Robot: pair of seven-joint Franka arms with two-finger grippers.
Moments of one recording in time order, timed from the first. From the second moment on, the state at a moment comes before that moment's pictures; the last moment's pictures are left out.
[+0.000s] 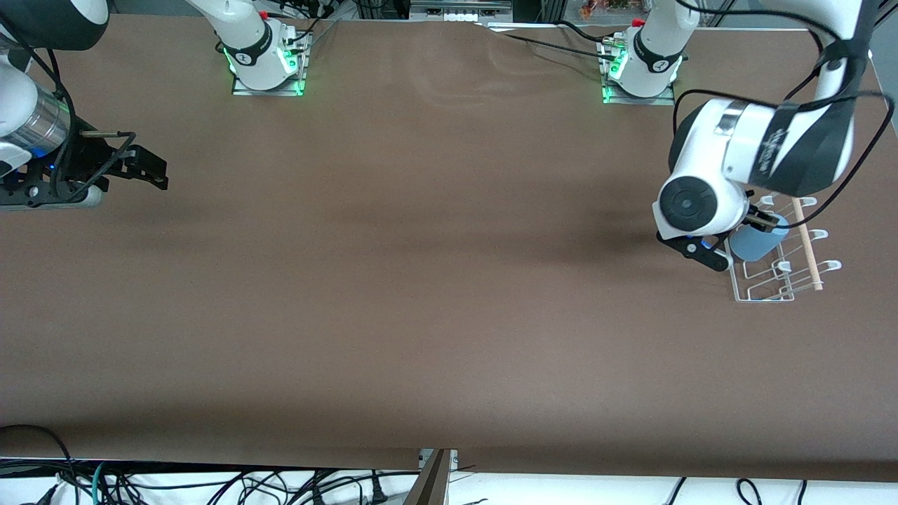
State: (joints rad) left arm 0.02 0.31 -0.33 -1.64 0.48 1.41 0.11; right arm 0.08 0.04 0.00 -1.66 -0.02 1.64 0.03
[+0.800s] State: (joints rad) left arm 0.02 0.11 -0.20 -1.50 0.08 1.63 -0.01; right arm 0.08 0.04 0.00 -1.66 -0.02 1.64 0.03
